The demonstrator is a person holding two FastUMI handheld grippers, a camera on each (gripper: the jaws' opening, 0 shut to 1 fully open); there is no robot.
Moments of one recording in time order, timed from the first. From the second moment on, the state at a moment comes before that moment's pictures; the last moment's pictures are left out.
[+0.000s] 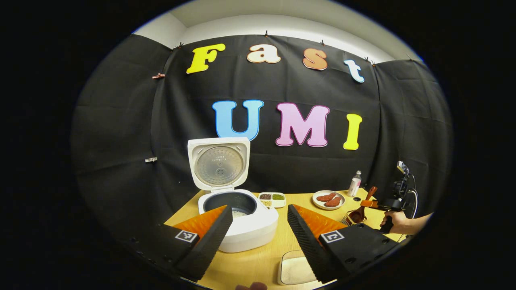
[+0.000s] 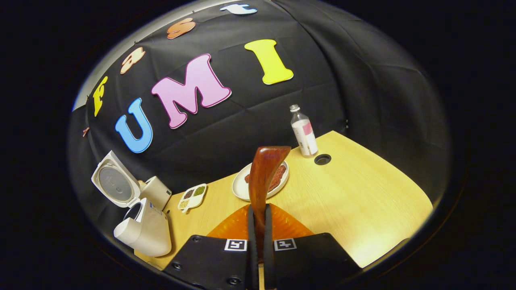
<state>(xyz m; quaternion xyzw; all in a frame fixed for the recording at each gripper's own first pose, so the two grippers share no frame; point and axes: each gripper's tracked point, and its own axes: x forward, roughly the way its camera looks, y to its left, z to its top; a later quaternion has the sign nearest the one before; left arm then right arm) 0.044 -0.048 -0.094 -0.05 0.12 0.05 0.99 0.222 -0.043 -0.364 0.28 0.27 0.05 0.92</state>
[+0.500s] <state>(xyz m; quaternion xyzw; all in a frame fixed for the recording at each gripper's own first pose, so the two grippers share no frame) 0.059 -0.029 -0.081 -0.05 0.11 0.06 0.99 0.207 -0.066 -0.355 0.28 0.27 0.03 0.92</state>
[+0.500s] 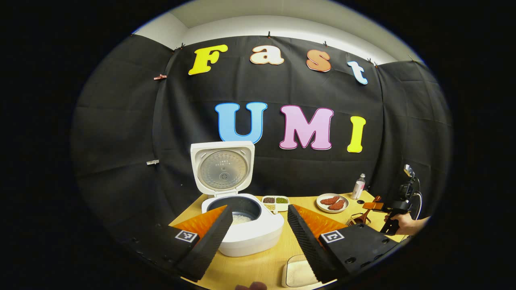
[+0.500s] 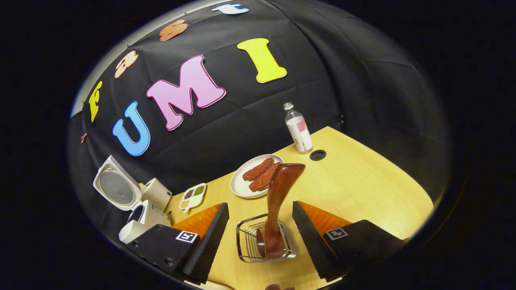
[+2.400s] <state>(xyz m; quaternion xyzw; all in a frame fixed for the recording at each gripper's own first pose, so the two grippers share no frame) 0.343 0.144 0.003 0.03 0.04 0.16 0.99 0.002 -0.097 -0.152 0.14 0.17 -0.03 0.98</state>
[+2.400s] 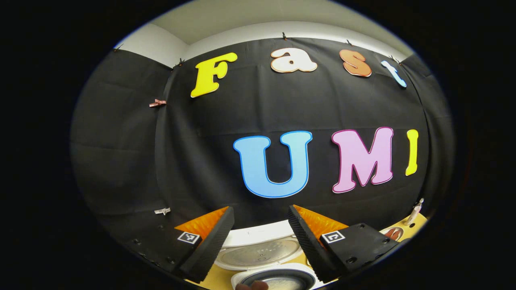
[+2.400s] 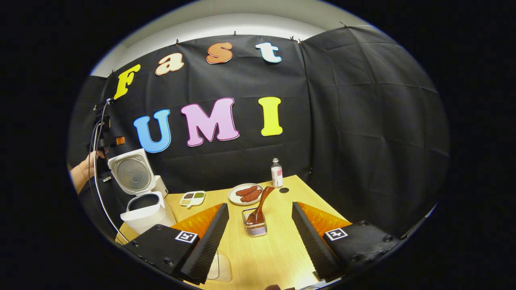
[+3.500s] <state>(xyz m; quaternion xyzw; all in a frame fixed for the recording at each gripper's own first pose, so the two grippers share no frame) 0.281 0.093 -0.102 -0.03 0.17 0.18 0.97 -0.025 -0.097 -0.140 0.14 0.17 -0.02 0.97</state>
